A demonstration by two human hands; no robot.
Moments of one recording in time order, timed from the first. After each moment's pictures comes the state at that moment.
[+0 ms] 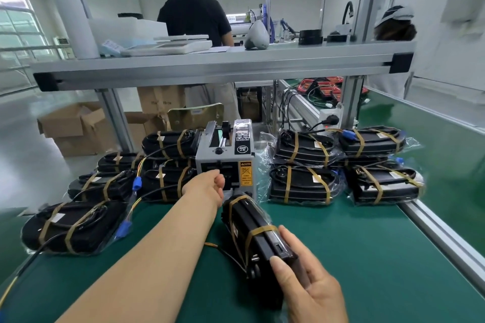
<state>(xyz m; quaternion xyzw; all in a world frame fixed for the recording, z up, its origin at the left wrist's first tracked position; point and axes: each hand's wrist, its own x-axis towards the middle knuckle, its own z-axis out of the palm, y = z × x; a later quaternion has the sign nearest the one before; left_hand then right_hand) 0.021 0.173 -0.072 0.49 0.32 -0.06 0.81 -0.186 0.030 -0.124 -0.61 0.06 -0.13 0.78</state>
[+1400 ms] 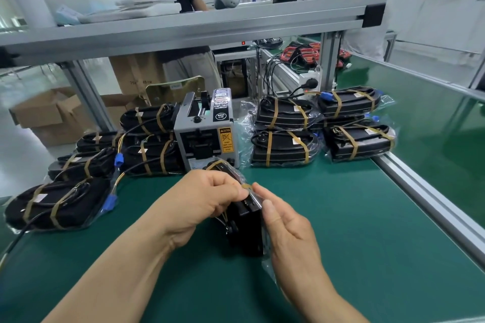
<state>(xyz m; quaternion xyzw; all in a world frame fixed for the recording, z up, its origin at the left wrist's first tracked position) -0.134 0.160 -0.042 0.79 -0.09 -0.15 0.59 -0.181 0.021 -0.137 -0.60 -0.05 -0.10 0.79</state>
